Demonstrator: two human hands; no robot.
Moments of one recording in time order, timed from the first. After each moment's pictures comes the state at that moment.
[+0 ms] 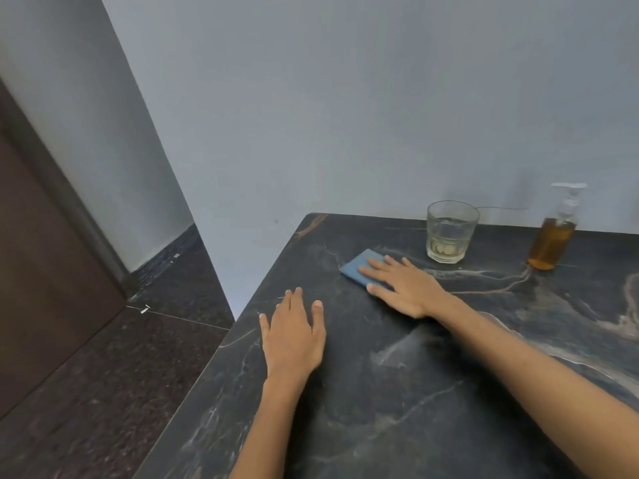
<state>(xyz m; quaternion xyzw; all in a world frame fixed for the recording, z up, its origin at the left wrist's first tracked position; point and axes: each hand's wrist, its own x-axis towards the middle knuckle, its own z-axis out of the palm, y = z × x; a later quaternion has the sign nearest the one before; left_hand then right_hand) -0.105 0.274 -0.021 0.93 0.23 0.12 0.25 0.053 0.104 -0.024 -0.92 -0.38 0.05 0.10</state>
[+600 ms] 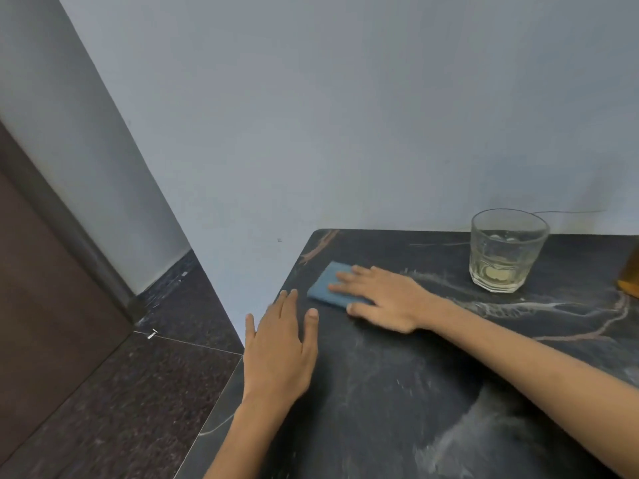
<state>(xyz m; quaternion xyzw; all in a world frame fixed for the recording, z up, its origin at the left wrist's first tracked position) -0.044 0.326 -0.018 0.95 0.18 0.16 0.17 0.115 0.178 -0.035 -0.87 -0.49 0.02 0.11</state>
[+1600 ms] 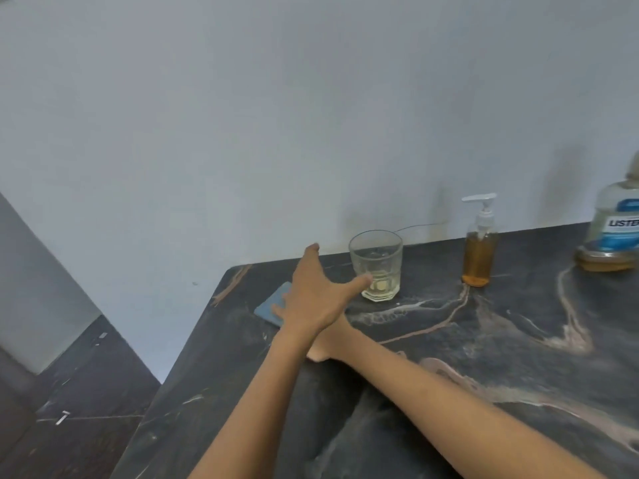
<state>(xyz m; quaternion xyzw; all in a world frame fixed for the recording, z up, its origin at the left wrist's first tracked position) 0.050 0.182 0.044 0.90 0.03 0.10 0.43 0.068 0.132 -0.012 -0.92 -0.33 0.00 0.20</state>
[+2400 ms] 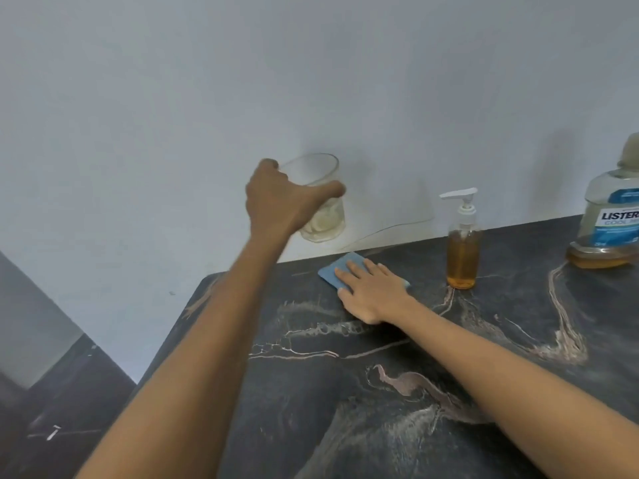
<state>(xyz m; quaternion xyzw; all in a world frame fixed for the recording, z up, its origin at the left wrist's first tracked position) 0.115 0.155 0.132 0.87 0.06 0.28 0.41 0.149 0.039 -0.023 -0.98 -0.19 0.04 0.08</state>
